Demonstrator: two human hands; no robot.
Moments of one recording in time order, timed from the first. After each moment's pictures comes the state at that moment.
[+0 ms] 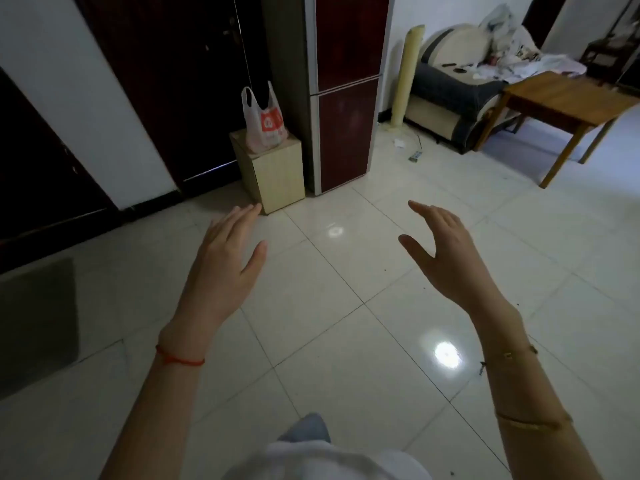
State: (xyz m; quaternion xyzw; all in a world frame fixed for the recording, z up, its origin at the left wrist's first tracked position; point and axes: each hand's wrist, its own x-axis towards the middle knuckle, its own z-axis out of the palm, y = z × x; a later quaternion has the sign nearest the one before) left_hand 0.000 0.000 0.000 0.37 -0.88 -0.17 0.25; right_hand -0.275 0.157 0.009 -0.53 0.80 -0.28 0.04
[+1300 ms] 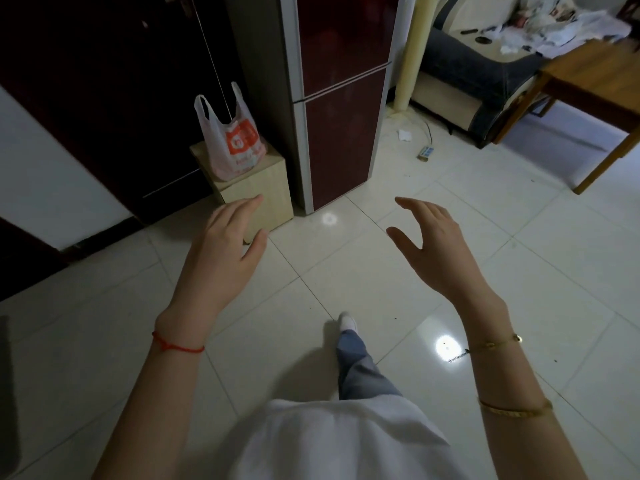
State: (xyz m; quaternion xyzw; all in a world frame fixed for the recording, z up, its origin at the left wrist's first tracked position) left_hand -0.295 -0.438 -0.026 0.39 -0.89 -0.17 0.19; right_hand -0.546 -0.282 -0.034 -0.50 0.83 -0.23 0.08
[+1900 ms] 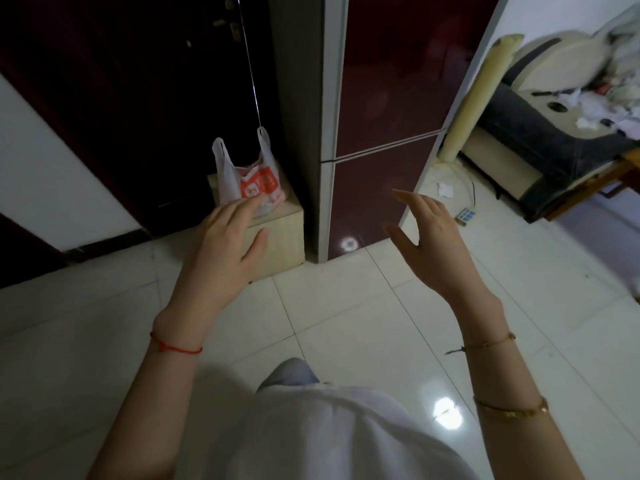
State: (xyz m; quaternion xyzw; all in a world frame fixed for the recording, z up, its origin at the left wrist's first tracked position) left_hand -0.462 -0.667 -0.019 0.45 -0.84 -0.17 0.25; right_hand -0.737 -0.568 -0.006 -0.61 0.75 -0.25 0.06
